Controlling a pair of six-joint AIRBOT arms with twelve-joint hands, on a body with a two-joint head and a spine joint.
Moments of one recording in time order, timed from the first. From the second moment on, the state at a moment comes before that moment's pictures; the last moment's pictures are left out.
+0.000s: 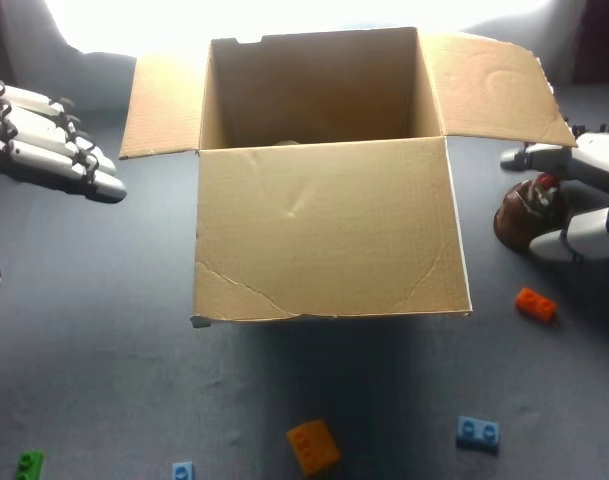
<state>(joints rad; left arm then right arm) 0.16 -0.96 1.75 1.92 -1.10 -0.51 -0.44 -1.14 1.36 0.58 0.36 -0.96</state>
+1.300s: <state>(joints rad) 0.24 -0.98 1.71 1.82 -1.00 -0.47 -0.17 -0.72 1.01 0.57 0.21 -1.00</state>
